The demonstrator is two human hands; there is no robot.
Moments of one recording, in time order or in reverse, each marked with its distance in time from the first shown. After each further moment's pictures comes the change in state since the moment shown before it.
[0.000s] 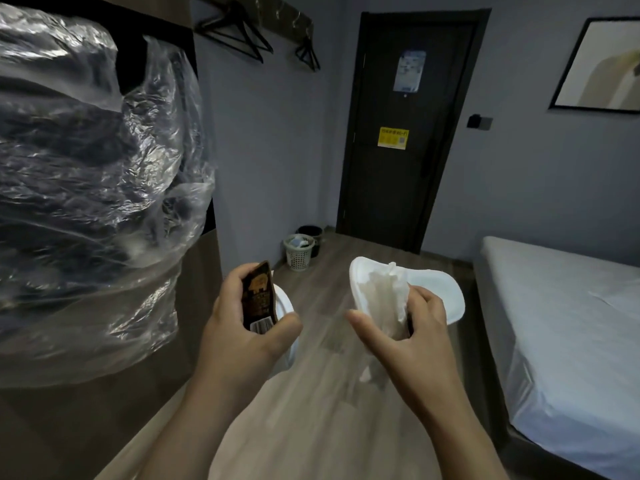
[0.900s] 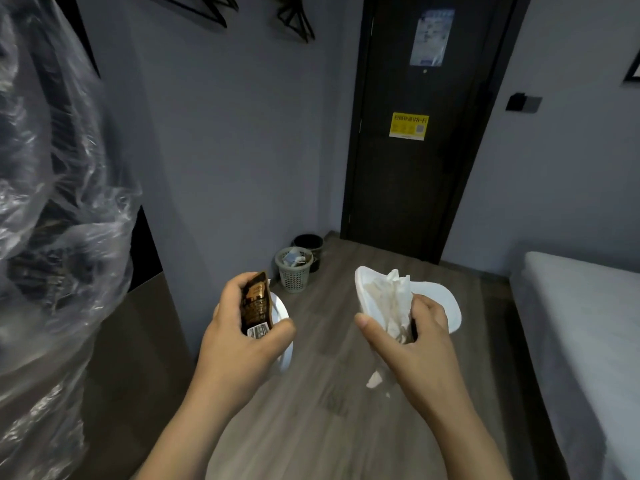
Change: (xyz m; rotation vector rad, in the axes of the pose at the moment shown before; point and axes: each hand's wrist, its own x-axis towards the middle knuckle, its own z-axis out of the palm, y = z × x) left_hand 0.396 -0.114 0.229 0.048 -0.055 -0.114; right_hand 0.427 0.181 0.092 -0.003 -0.048 0.139
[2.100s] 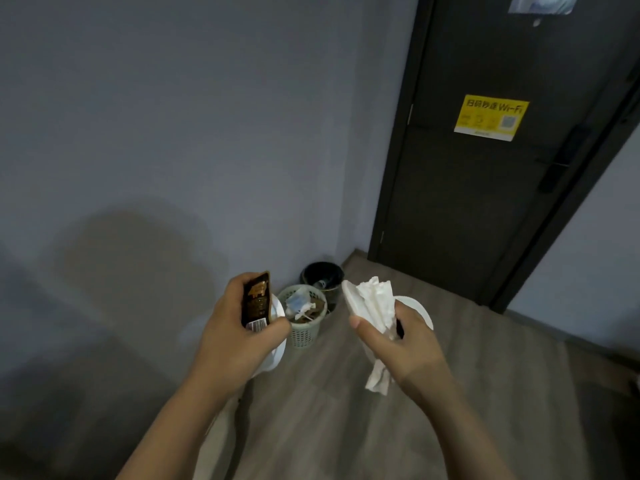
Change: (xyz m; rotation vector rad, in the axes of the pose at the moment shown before) left_hand 0.631 -0.131 0.232 0.053 0.007 -0.146; right_hand 0.664 0.162 0.208 0.039 -0.285 0.048
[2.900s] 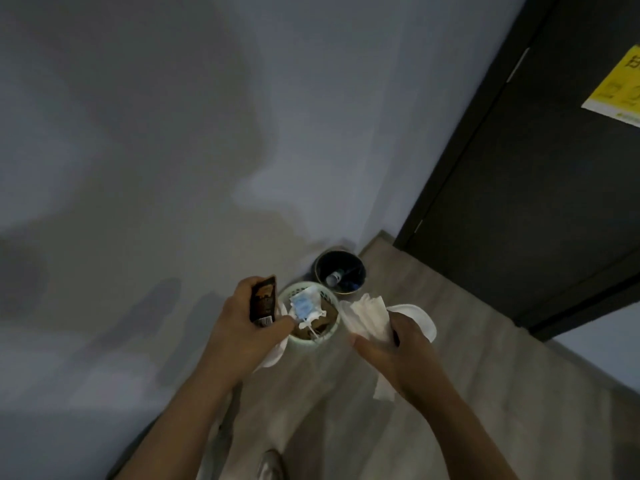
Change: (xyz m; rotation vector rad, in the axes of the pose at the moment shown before) left_hand 0.364 -0.125 0.068 0.022 -0.050 -0.247; right_hand 0.367 0.087 0.116 -0.219 -0.246 0.212
